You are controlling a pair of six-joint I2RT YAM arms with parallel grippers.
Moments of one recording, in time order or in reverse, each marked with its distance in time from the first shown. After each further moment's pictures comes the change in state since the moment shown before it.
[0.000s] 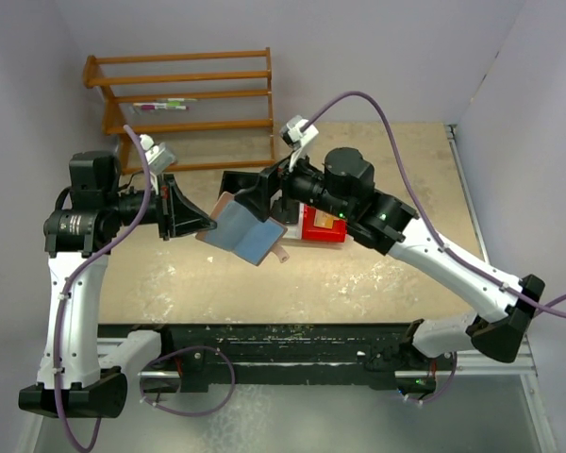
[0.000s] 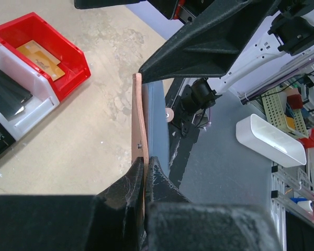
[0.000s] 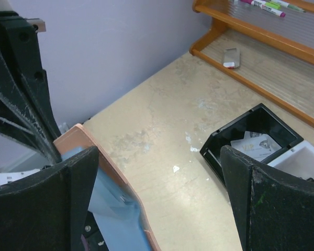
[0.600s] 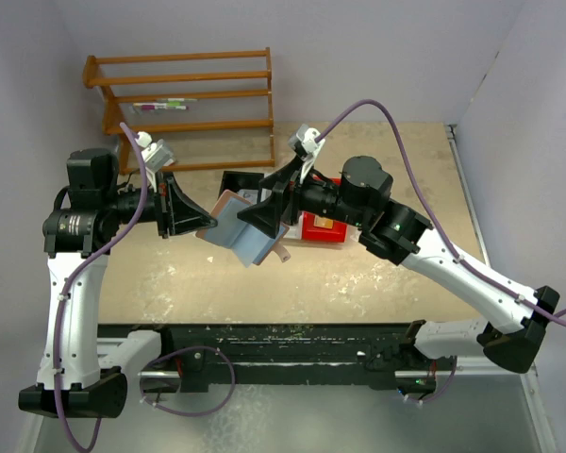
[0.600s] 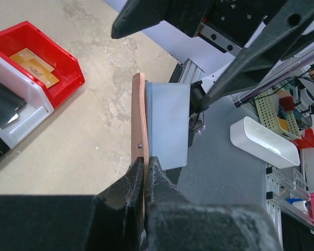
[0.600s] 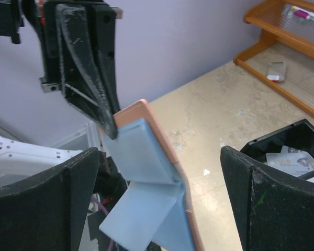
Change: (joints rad) left arm 0.000 0.000 0.007 0.044 0.033 -0.048; right arm 0.003 -0.113 -0.085 0.067 -0.182 0.031
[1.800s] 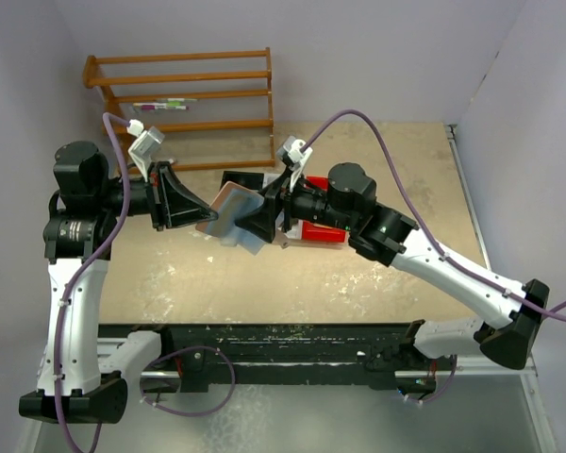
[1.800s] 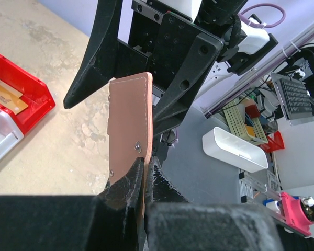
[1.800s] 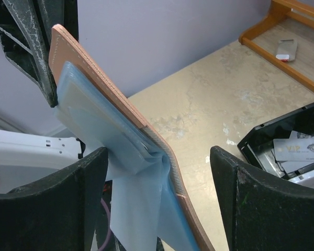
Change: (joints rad) left arm 0.001 -0.031 -0.034 0.346 0.129 -0.369; right arm 0.006 0.034 -0.066 0.029 0.002 -0.003
